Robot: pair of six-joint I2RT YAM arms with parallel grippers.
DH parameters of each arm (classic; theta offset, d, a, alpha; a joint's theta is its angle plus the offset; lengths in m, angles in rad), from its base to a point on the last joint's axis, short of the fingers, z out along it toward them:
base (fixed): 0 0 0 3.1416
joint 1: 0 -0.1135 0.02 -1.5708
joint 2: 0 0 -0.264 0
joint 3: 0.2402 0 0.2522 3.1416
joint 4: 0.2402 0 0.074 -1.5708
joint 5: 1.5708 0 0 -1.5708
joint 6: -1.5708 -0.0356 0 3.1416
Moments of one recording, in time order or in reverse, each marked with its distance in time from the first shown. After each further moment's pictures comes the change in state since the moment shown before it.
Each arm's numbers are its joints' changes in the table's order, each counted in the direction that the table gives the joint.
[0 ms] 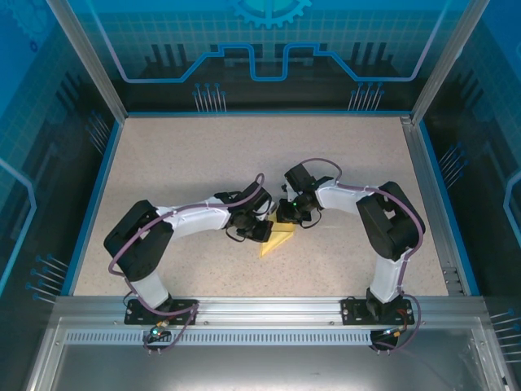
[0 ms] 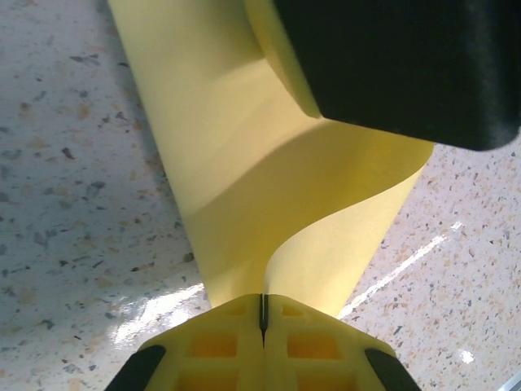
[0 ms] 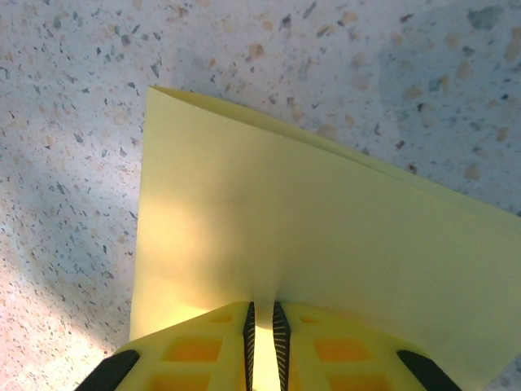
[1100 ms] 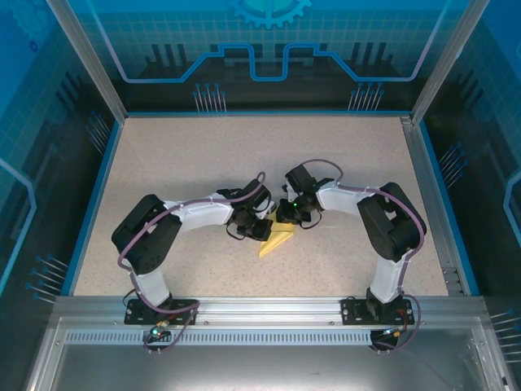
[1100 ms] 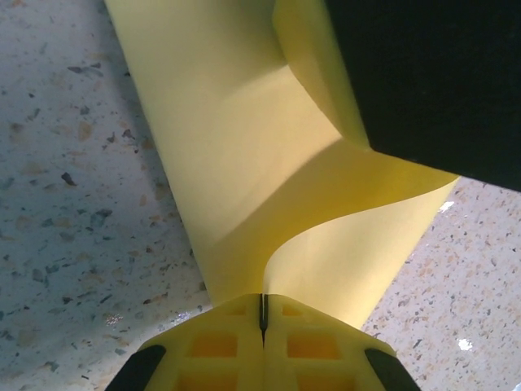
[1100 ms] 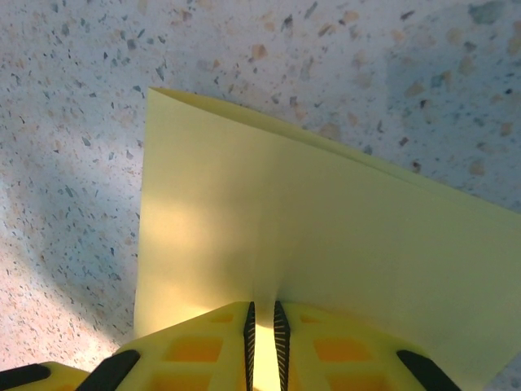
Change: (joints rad) left arm -0.034 -0.072 0.032 0.011 0.051 -0.042; right arm 0.000 0.011 -0.021 -0.032 -0.008 -0.026
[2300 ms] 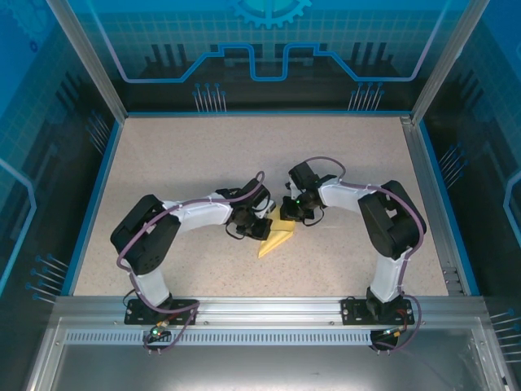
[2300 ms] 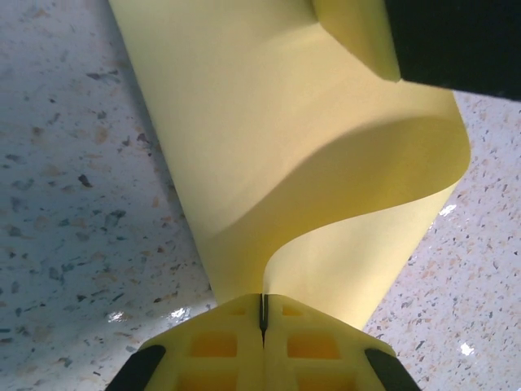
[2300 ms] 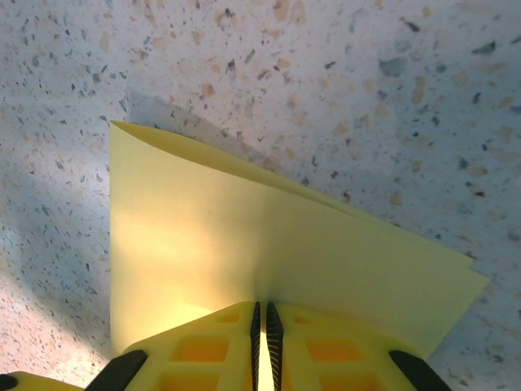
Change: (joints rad) left arm -0.008 0.013 -0.003 -0.001 -0.010 0.001; right arm 0.037 -0.017 0.024 0.036 0.013 0.039
